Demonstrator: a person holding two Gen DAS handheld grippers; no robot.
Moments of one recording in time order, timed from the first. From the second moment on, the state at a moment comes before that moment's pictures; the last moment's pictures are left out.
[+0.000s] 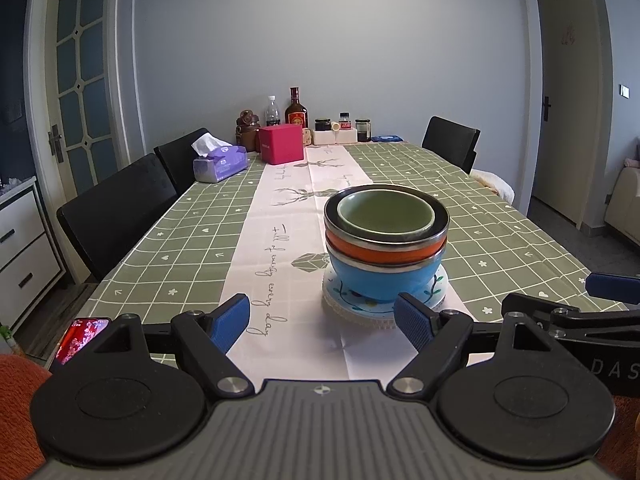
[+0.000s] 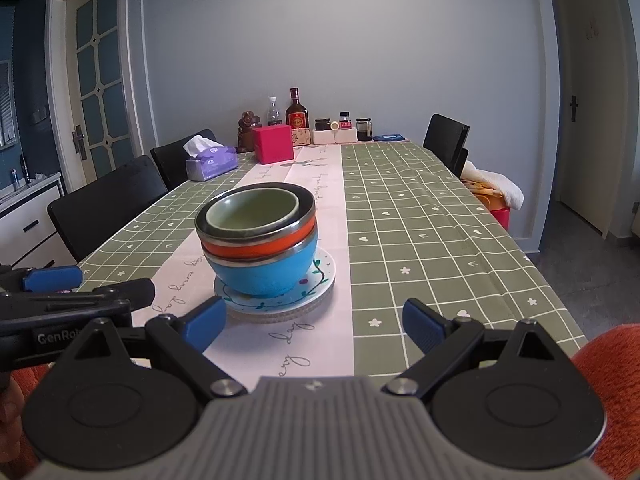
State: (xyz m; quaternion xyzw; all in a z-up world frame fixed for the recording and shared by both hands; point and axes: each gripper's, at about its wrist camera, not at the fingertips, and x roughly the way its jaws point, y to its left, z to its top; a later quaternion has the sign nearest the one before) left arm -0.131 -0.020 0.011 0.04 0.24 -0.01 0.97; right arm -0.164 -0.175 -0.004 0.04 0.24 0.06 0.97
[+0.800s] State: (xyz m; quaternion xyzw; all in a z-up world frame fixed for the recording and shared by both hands) left arm -0.137 -0.018 0.023 0.03 0.22 -0.01 0.97; right arm -0.170 -0.173 0.006 0.04 0.23 0.07 0.97
